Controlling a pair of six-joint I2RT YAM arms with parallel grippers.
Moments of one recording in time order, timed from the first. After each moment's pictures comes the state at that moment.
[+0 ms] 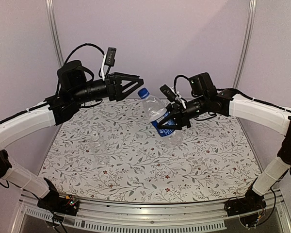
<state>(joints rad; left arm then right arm) -0.72 1.36 1.20 0.27 0.54 -0.43 0.70 1.61 1.37 -0.37 -0.98 -0.26</state>
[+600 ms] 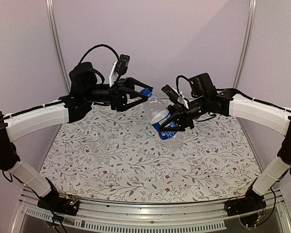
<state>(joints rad) -0.71 1.50 1.23 0.45 0.98 -0.35 0.70 1.61 1.37 -0.39 -1.14 -0.28</state>
